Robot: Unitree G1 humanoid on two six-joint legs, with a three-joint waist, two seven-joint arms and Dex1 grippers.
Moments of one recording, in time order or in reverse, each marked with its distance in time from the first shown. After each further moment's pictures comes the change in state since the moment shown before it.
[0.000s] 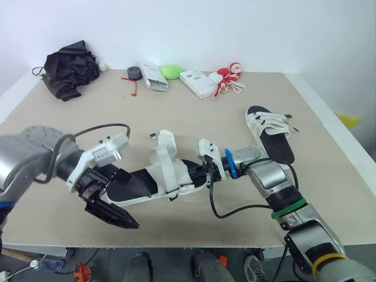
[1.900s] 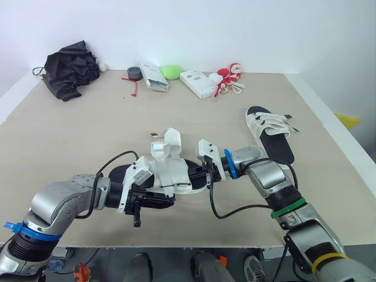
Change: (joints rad) left arm 0.249 -0.352 -0.014 0.015 0.038 -0.029 0.597; right arm -0.004 0.001 0.005 0.010 -0.004 -0.010 0.011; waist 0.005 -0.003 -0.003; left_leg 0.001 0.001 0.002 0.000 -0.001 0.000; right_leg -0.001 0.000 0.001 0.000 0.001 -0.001
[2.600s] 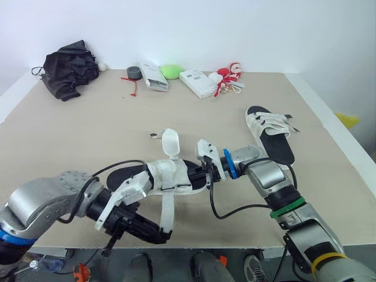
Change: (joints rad) left arm -0.089 0.087 -0.014 -0.098 -0.235 0.020 -0.263; right arm -0.008 0.007 0.003 0.010 0.000 -0.003 0.010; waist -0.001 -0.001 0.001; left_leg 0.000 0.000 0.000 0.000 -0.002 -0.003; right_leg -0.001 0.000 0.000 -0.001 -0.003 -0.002
